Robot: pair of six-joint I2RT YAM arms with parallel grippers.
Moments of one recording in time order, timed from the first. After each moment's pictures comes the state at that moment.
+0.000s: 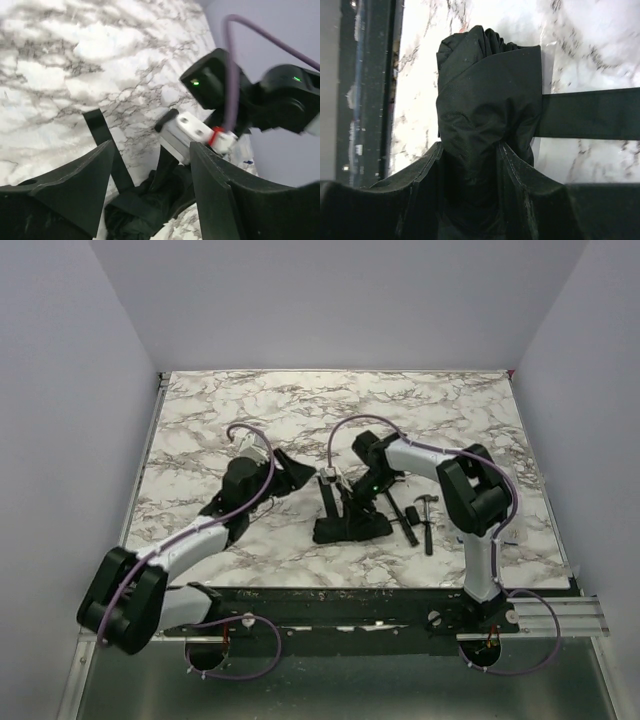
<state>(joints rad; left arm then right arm) -0.48 1.23 0.50 0.47 0.17 -0.86 0.57 2.09 1.36 -0.94 -0.92 -1.01</state>
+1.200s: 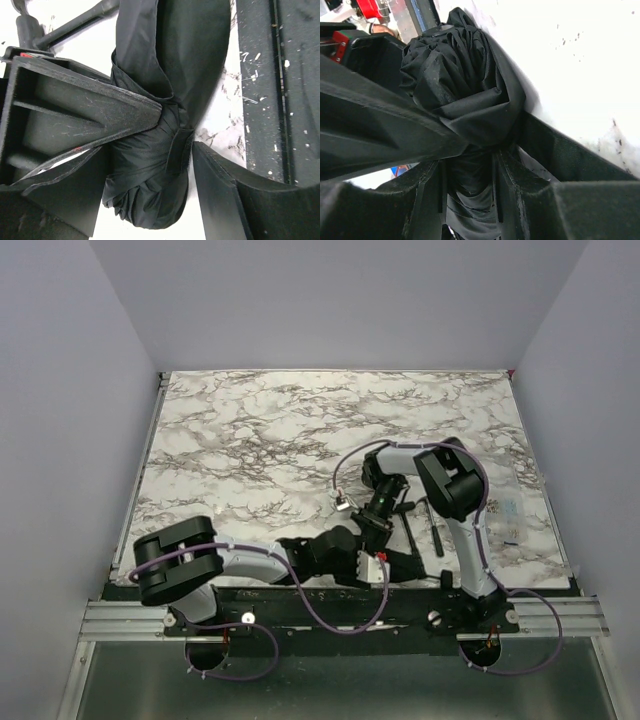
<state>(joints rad) -1.23 1.53 0.58 0.36 0.11 0.54 0.55 2.28 1.40 -1.40 -0.85 -0.81</state>
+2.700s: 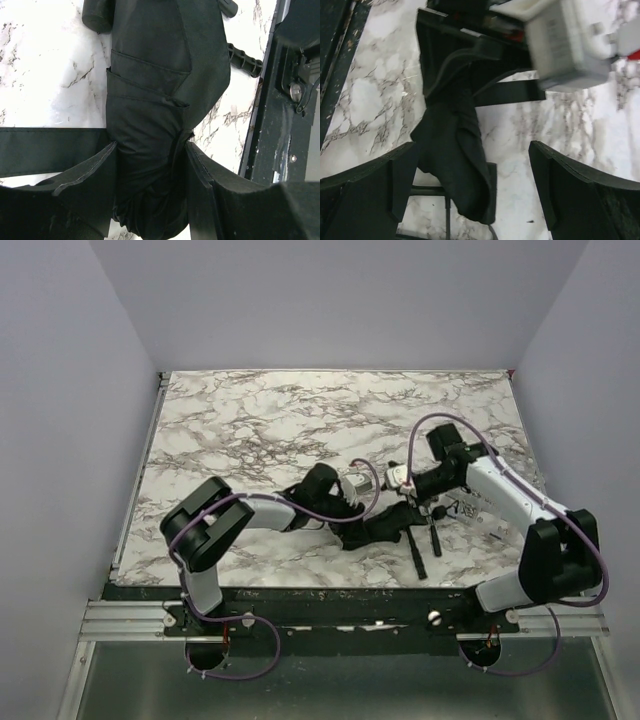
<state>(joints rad) -0.80 1.81 0.79 0.32 0.63 -0.19 0.28 1.46 1.07 -0.93 -0.94 -1.51</state>
